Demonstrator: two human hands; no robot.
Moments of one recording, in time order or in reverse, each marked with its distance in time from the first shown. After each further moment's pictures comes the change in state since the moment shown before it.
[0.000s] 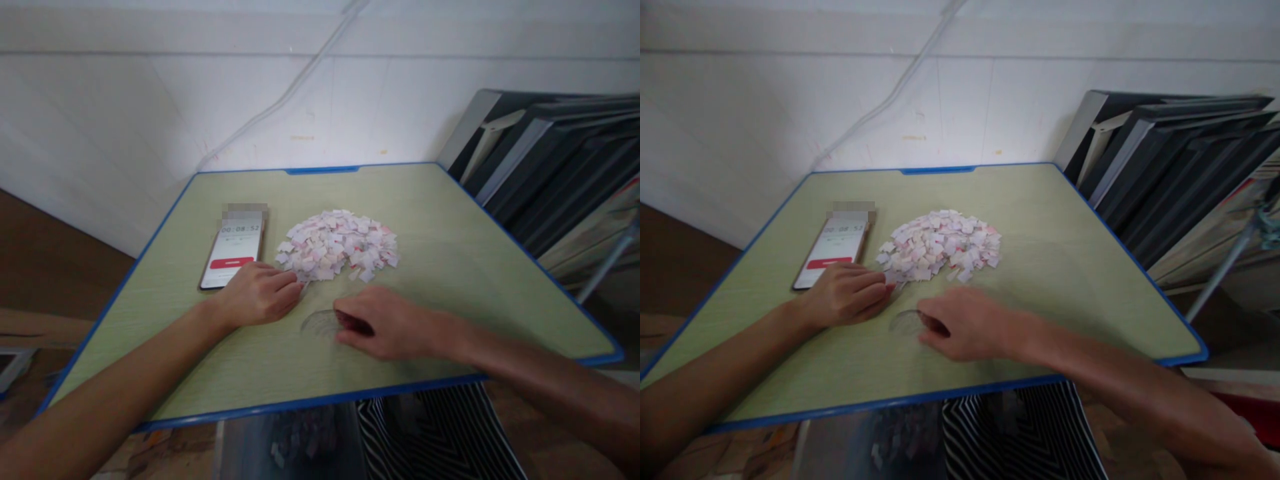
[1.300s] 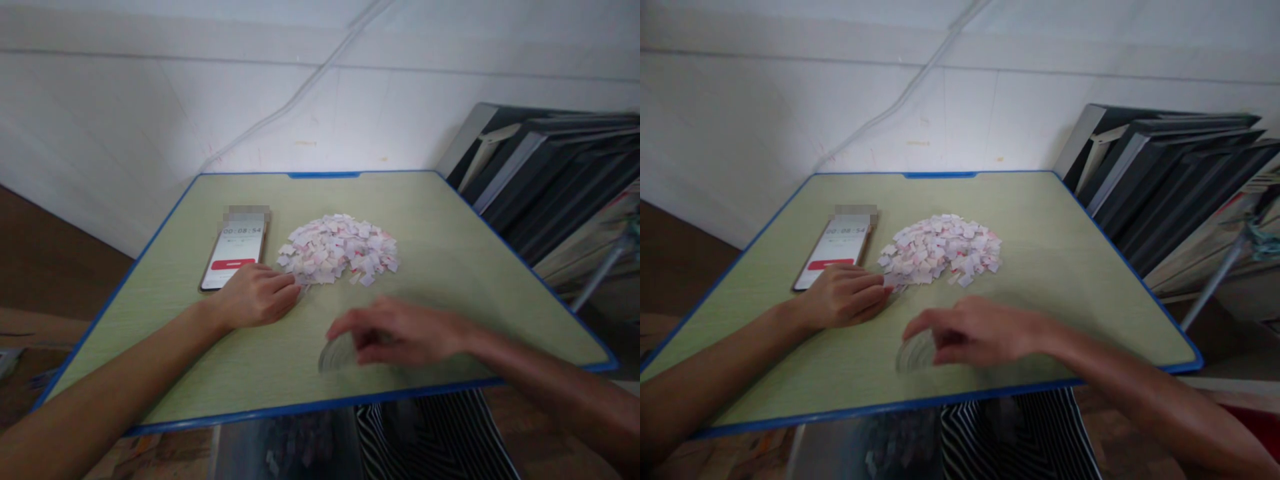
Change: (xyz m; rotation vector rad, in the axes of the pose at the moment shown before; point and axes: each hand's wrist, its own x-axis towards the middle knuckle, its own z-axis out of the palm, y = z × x) left_hand -0.004 -0.002 0.000 -0.002 0.001 0.000; right_hand -0.013 0.021 -0.001 0.365 -0.105 -0.289
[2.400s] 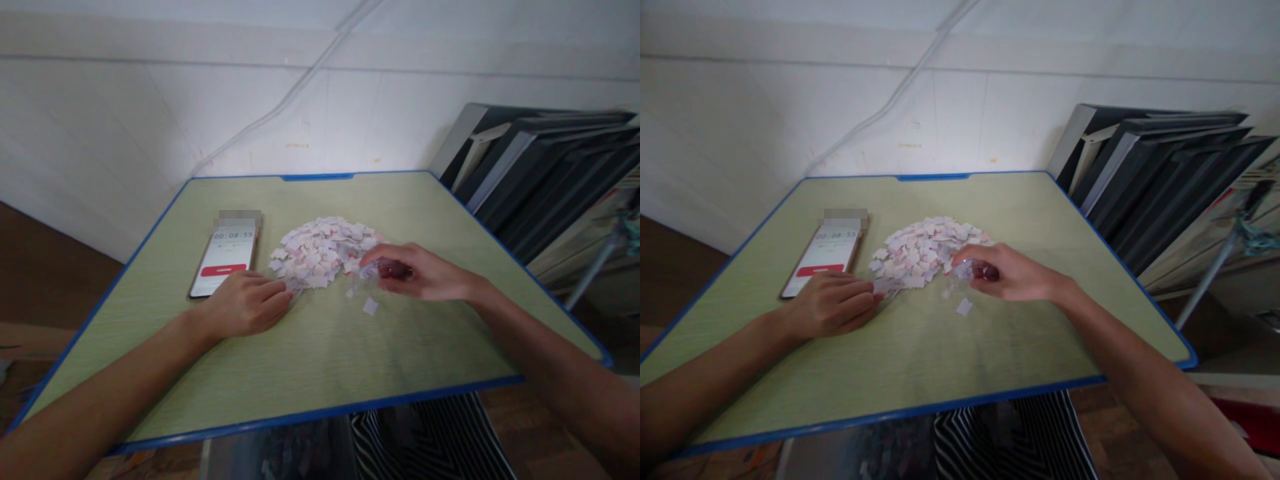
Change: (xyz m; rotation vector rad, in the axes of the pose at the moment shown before) left_hand 0.001 0.001 -0.002 -0.025 0.014 0.007; right_hand -0.022 0.027 -0.051 -0.157 0.319 0.118
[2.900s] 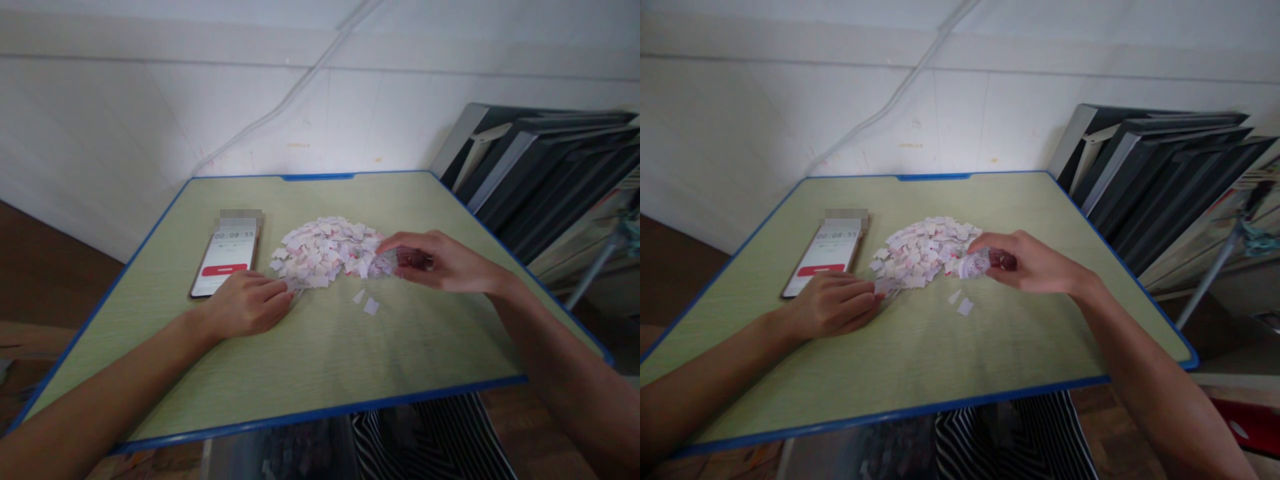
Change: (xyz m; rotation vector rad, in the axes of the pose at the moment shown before) left_hand 0.000 0.000 -0.001 0.017 -0.021 0.001; right_hand -0.006 0.000 -0.017 -0.179 0.053 0.019
